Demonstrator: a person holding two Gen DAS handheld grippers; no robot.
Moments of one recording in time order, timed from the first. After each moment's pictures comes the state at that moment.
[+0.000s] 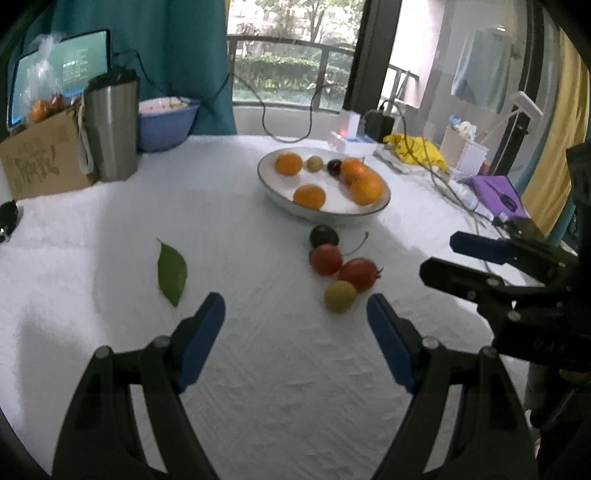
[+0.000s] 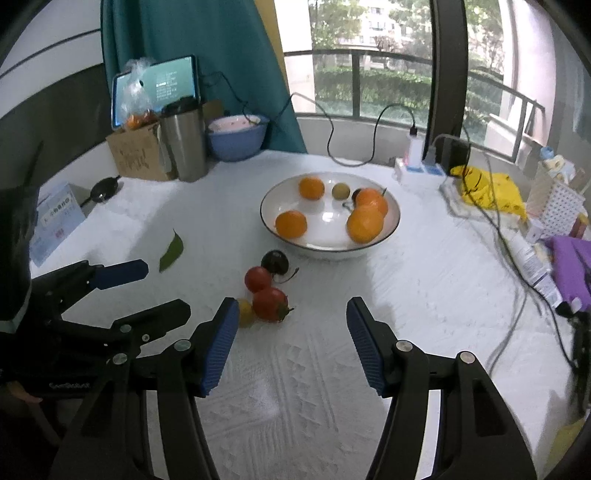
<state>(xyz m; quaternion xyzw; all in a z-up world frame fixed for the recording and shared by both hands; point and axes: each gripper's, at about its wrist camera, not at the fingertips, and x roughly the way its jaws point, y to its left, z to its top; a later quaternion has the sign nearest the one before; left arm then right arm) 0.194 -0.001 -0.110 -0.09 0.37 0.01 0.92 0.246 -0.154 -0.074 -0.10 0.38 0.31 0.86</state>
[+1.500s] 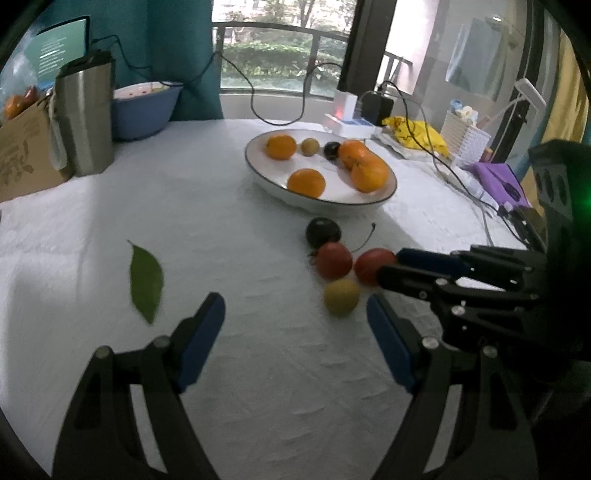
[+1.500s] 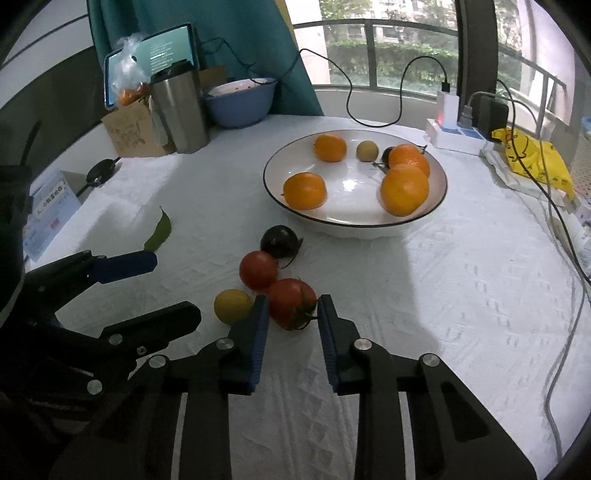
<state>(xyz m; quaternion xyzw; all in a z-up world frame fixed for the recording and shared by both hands) 0.223 -0.001 -0.129 -0.09 0.40 -0.02 0.91 0.282 -0.133 -0.118 -0.09 0.42 0.34 0.83</state>
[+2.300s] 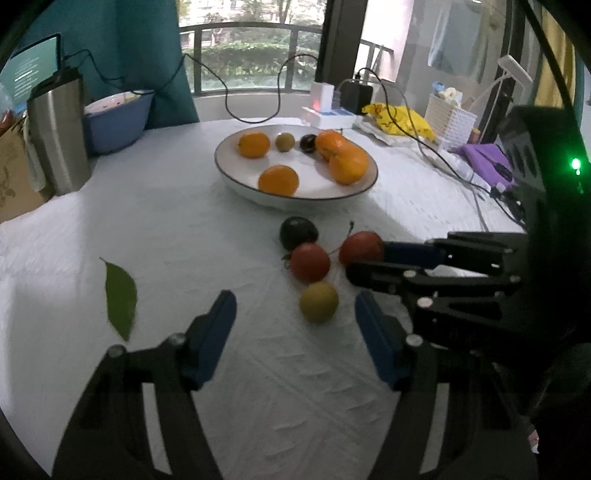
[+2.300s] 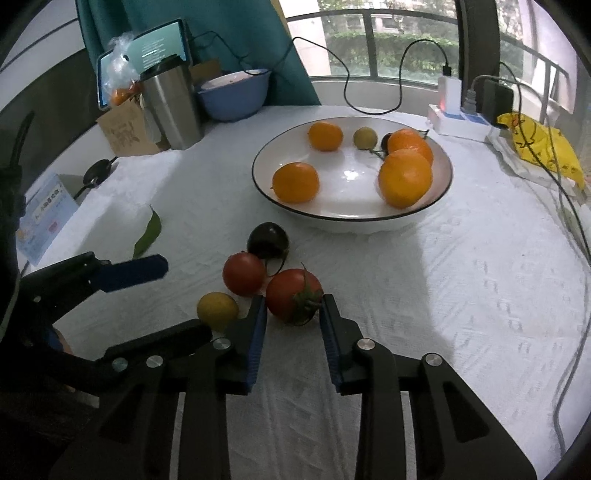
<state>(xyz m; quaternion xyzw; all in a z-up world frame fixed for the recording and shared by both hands) 0.234 -0.020 -0.131 -0.05 0.40 -0.04 0.91 0.295 -0.133 -0.129 -0.08 0.44 0.34 0.83</state>
